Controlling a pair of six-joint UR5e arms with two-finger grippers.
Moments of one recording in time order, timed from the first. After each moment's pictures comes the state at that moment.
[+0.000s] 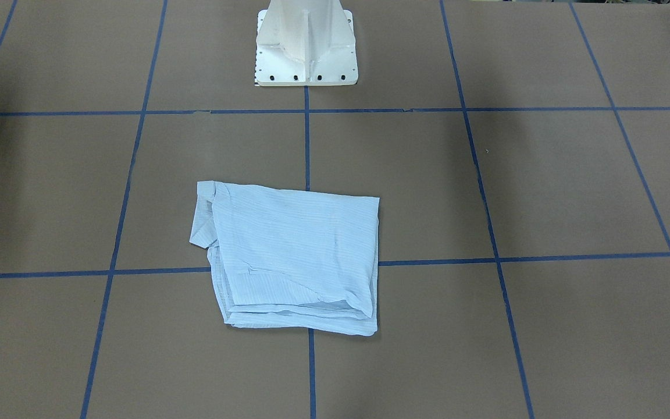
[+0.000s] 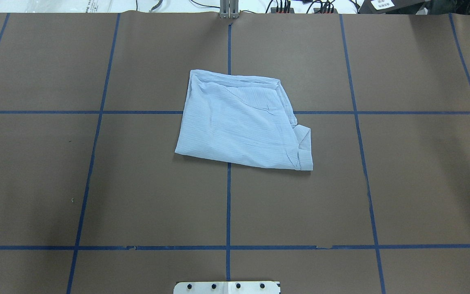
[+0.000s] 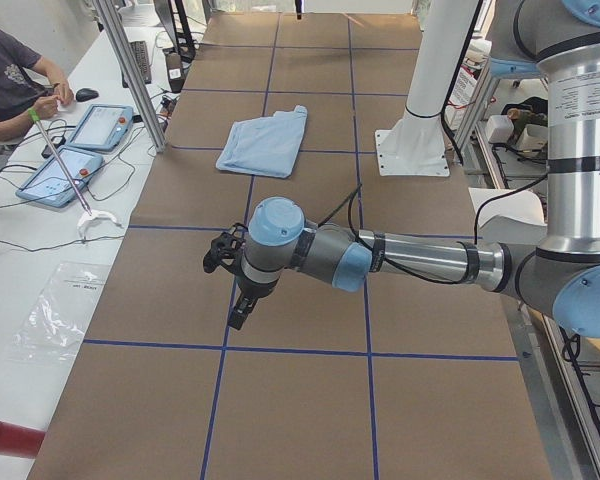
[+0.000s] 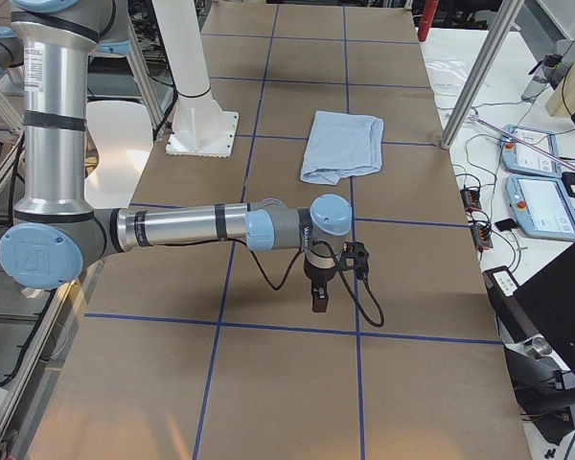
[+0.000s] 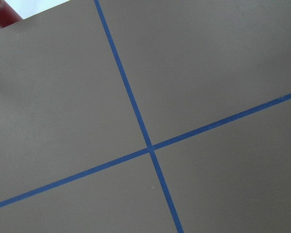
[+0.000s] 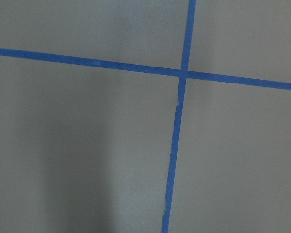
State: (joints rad) left arm -1.61 -1.45 -1.81 -1.77 -2.31 0.10; right arm 1.43 -1.65 1.76 -1.59 2.27 0.06
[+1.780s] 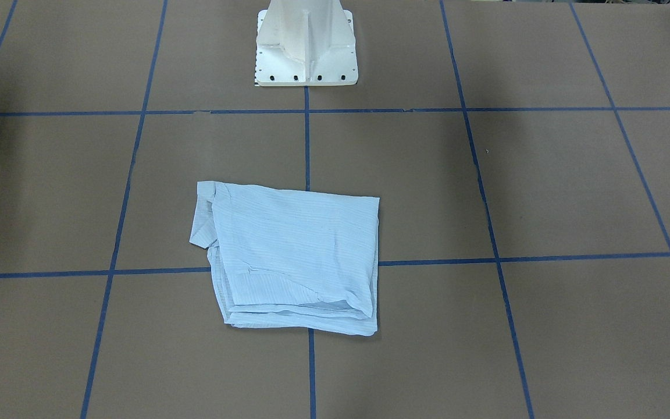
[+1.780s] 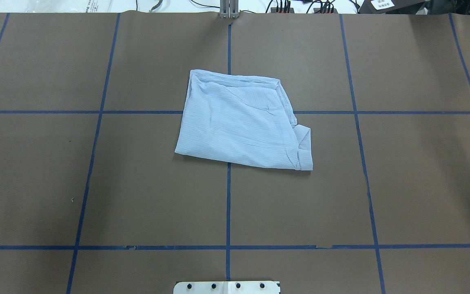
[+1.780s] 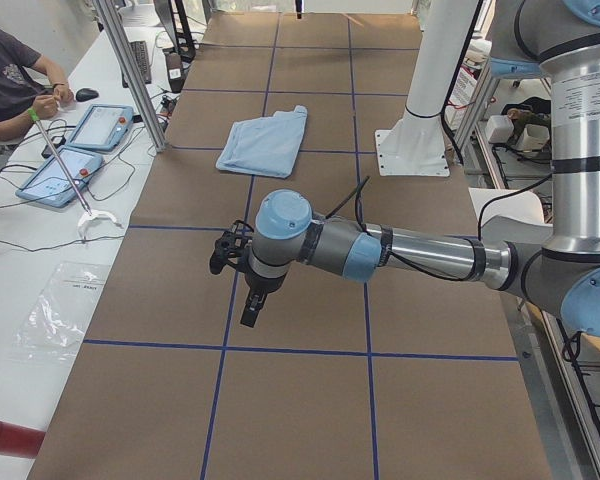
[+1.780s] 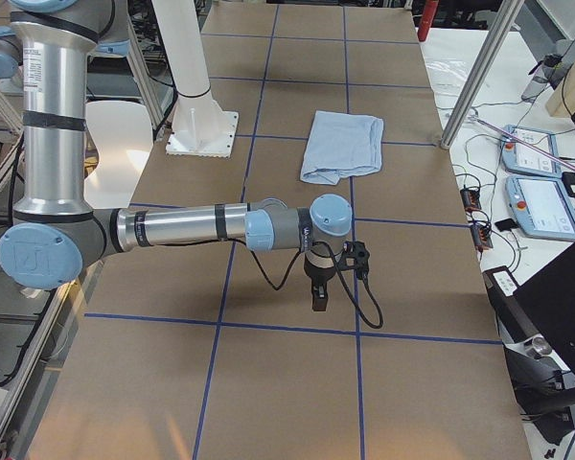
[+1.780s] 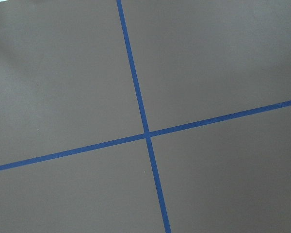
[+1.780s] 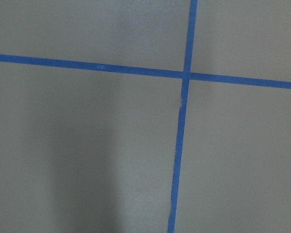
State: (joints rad) left arm -1.61 -1.44 -1.85 -1.76 -2.32 0.02; right arm 1.44 -1.65 1.76 -1.59 2.29 0.08
